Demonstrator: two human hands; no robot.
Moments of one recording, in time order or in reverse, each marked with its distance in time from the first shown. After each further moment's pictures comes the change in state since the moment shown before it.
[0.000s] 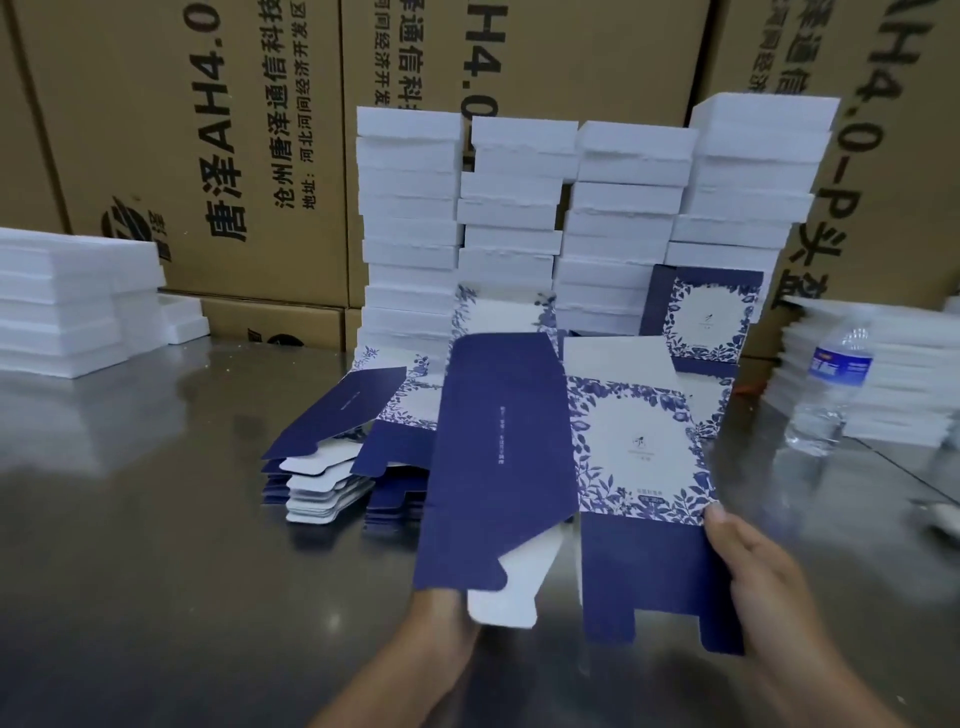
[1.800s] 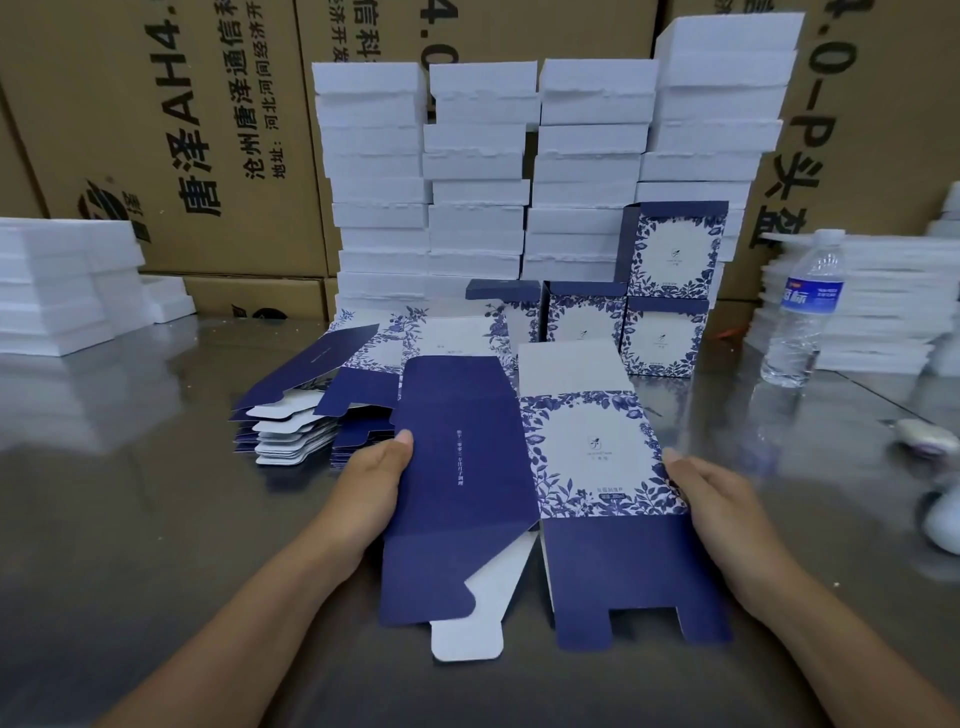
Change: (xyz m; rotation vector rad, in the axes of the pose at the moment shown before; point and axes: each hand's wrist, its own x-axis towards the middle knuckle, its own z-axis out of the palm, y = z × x) left_hand 0.011 0.007 -0.024 0.748 -0.148 0.226; right_hand 0.015 0.032 -0.042 -0.213 -0.087 -0.071
